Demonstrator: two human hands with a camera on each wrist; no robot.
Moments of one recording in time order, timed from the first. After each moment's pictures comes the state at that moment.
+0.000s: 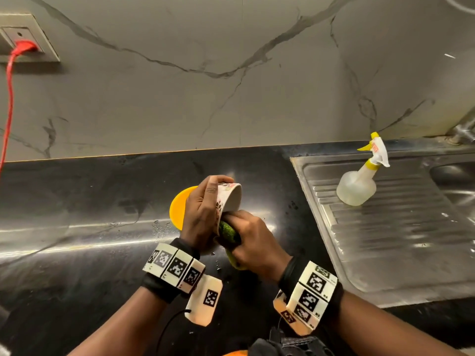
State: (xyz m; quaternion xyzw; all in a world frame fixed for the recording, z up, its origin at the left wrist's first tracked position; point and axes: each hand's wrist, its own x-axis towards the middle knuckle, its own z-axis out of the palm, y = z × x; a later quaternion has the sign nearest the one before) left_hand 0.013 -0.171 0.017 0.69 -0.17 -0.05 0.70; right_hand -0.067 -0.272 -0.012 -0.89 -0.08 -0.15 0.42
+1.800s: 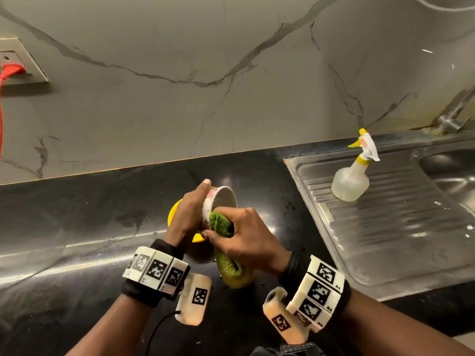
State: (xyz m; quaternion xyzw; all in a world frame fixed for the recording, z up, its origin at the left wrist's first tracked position) left_hand 0.041 -0.160 0.031 0.71 -0.10 -0.23 0.66; right_hand -0.064 -0.258 0.028 -0.85 -0.04 -0.14 0.50
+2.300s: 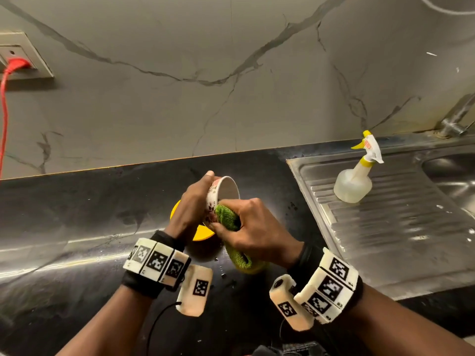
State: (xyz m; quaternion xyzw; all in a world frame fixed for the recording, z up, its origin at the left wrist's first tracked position) left_hand 0.056 -0.156 0.027 0.72 -0.16 -0.22 0.64; right_hand -0.060 -0.269 0.045 -0.87 -0.06 -0.14 0.48
